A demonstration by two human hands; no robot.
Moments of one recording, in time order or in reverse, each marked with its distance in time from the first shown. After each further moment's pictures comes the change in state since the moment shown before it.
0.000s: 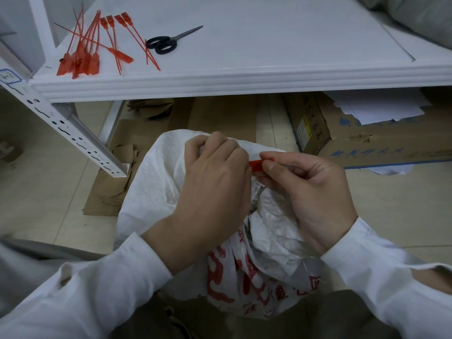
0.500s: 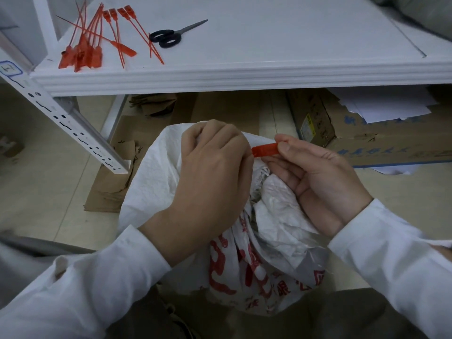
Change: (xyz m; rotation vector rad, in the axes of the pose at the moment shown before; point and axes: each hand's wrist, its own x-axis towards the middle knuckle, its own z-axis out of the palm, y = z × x) left_hand 0.002 -0.009 -0.003 -0.081 0.051 -0.022; right_hand 0.015 -0.009 -0.001 0.334 -0.009 0.296
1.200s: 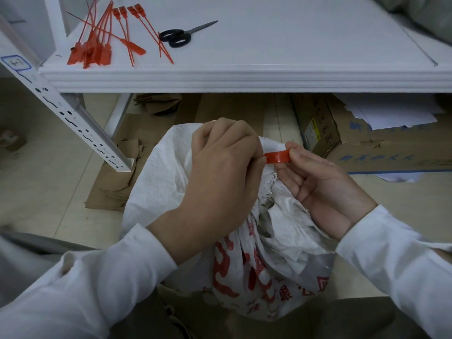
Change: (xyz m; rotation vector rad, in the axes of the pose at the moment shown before) left_hand 0.003 -0.002 0.001 -0.098 0.026 -0.015; right_hand 0.017 0.005 -0.009 0.066 -0.039 0.147
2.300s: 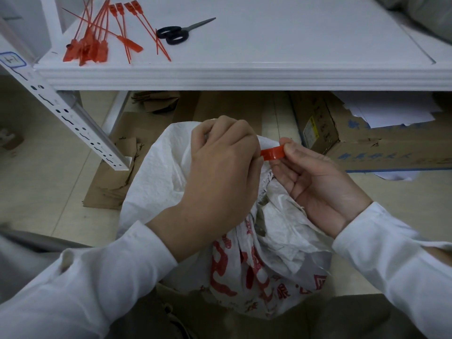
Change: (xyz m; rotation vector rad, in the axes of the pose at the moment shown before) left_hand 0.001 -0.001 0.005 0.073 -0.021 0.019; right_hand 0.003 0.001 0.000 -0.003 -0.032 -0.025
